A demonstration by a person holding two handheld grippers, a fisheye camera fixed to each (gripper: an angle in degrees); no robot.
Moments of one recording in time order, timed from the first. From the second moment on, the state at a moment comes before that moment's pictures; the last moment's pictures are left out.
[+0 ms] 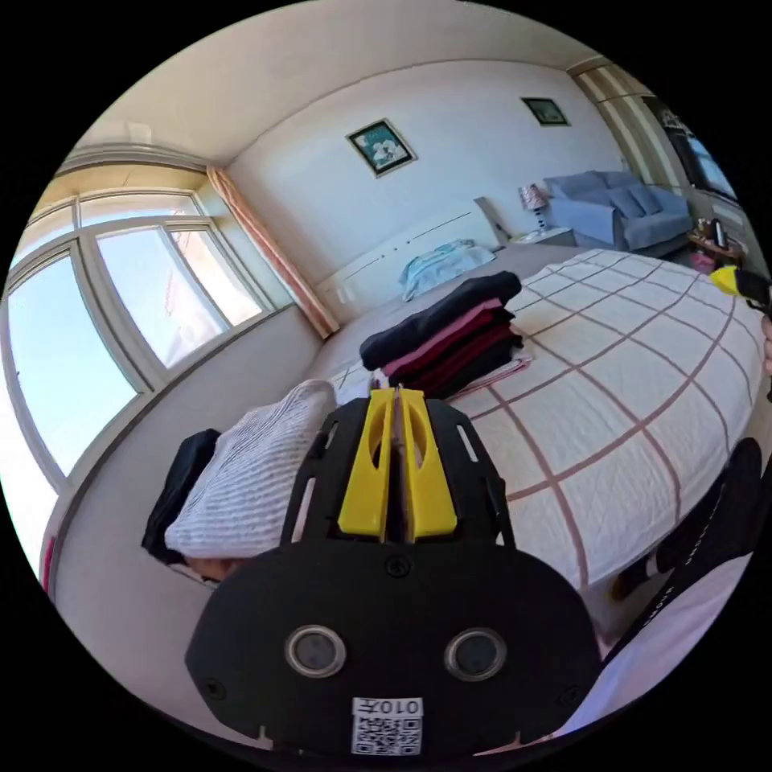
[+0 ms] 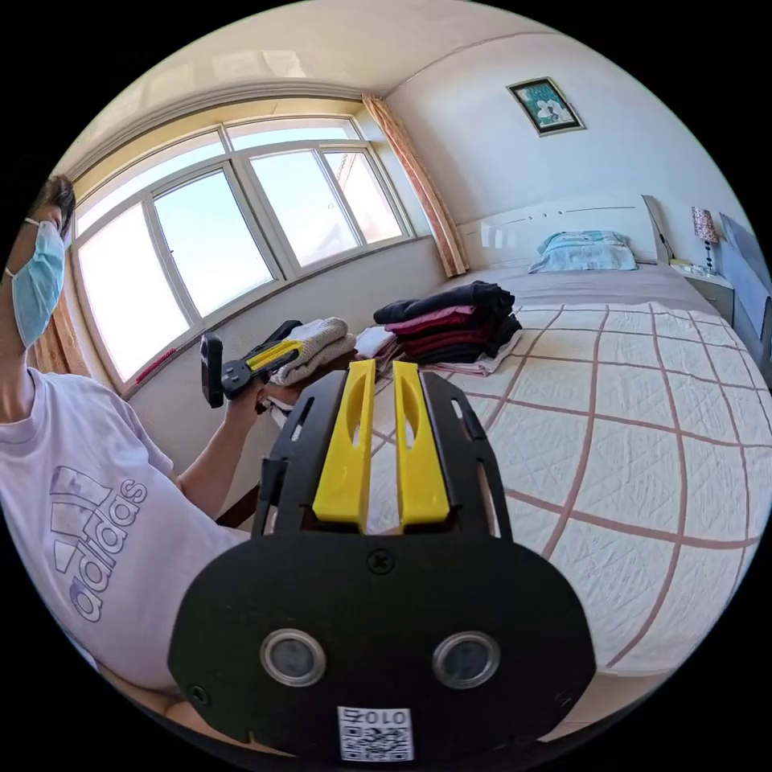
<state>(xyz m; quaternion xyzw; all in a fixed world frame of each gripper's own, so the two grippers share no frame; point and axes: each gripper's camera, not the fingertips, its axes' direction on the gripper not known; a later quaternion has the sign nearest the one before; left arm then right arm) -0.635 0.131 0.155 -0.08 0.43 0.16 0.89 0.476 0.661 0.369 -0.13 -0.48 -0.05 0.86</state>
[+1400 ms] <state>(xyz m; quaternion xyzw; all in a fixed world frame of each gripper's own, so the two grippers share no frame) -0.664 0.121 0.403 -0.02 0.78 -0.27 0.56 0.659 0.666 0.341 -0.14 -0.46 0.05 0.88</state>
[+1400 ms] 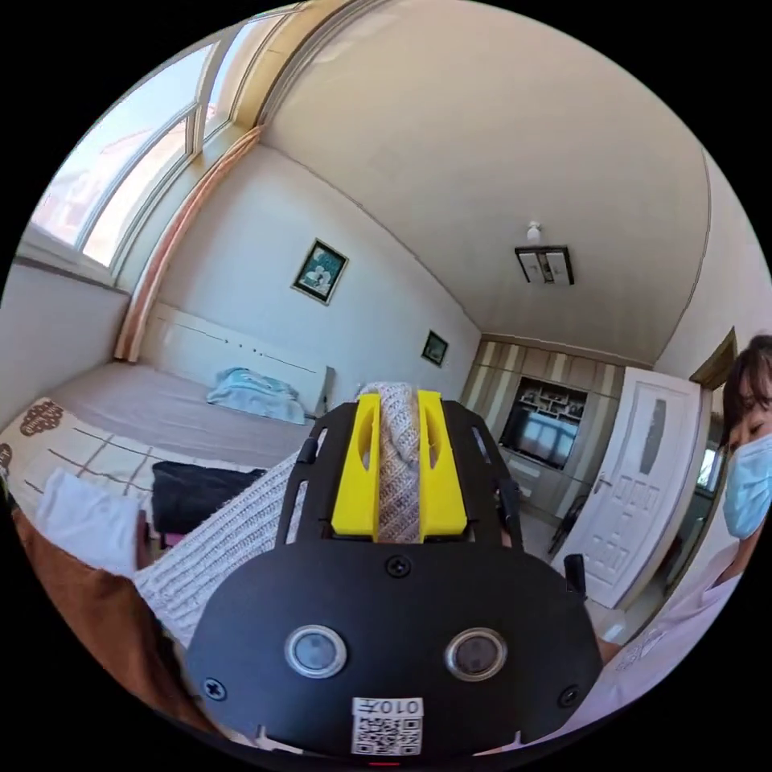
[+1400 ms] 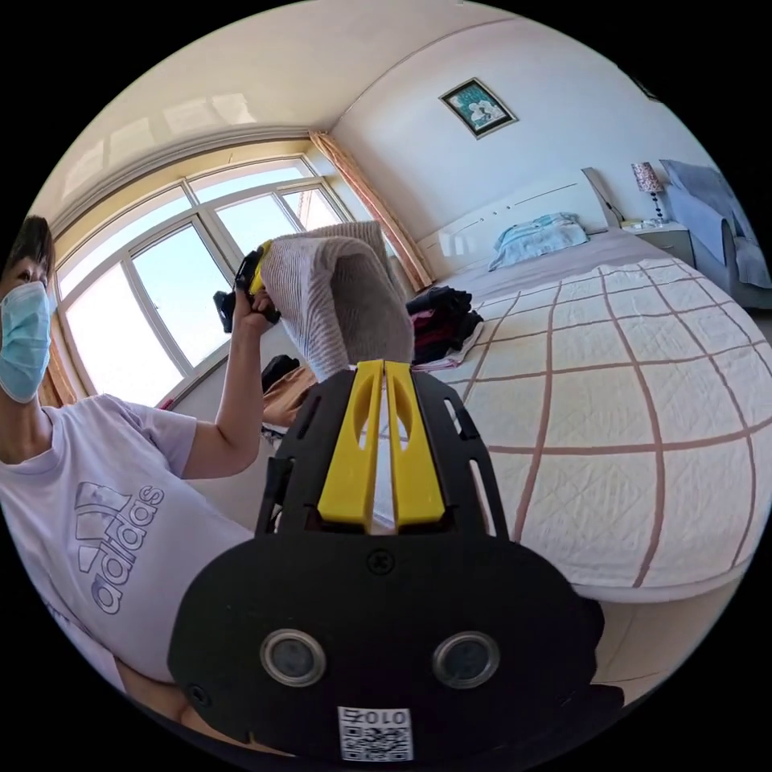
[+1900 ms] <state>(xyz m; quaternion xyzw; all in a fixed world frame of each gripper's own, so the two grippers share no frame) -0.503 0.285 0.301 -0.16 0.82 -0.05 0.54 0.771 0.669 0.405 -0.22 -0.34 0.14 0.90</state>
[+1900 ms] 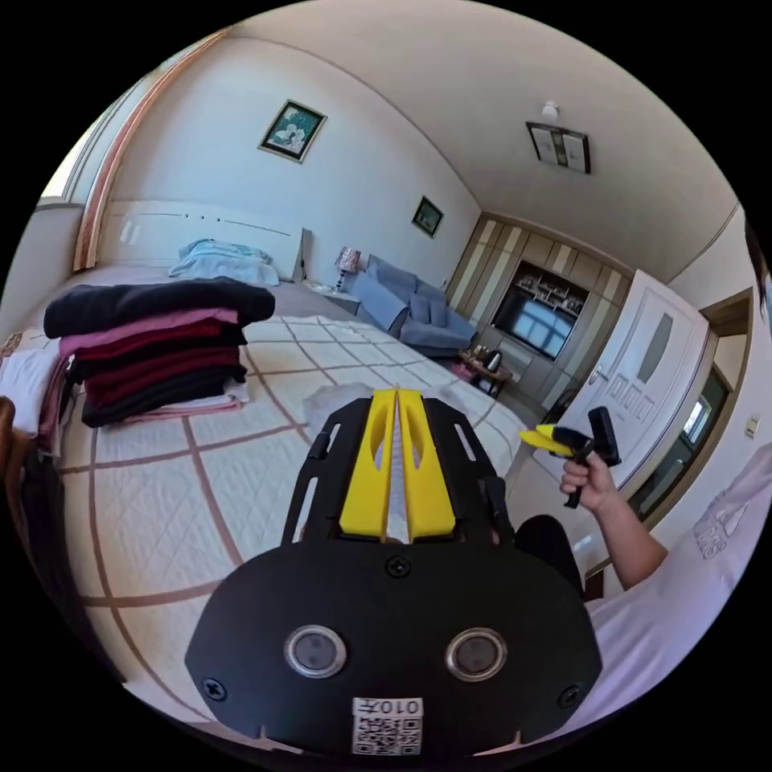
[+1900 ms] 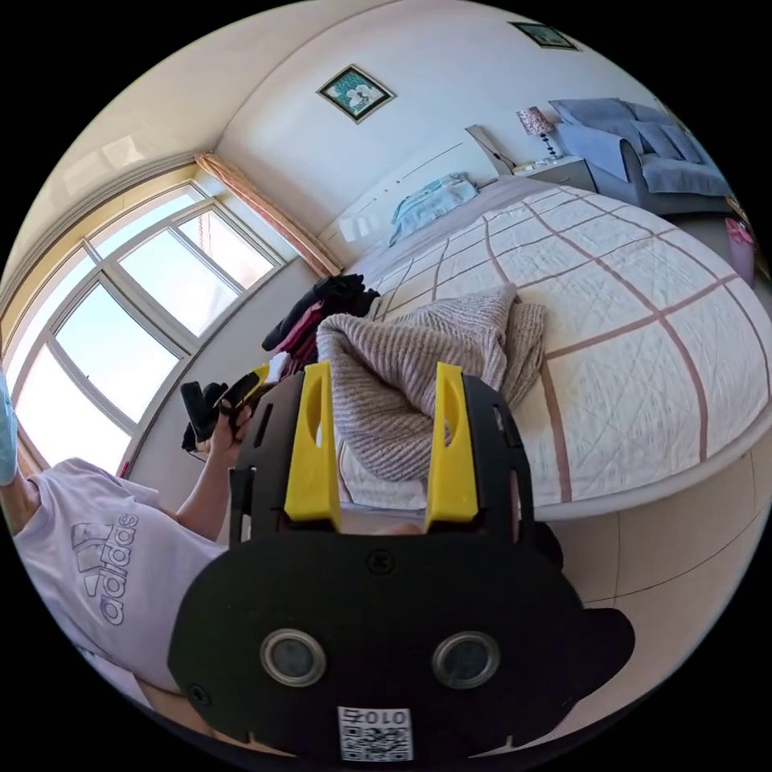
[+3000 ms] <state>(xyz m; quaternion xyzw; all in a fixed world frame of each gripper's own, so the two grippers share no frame) -0.400 0.349 0.384 -0.25 0.90 -0.02 0.35 0.651 0.688 0.383 -0.30 -0.40 -0.18 0.85</state>
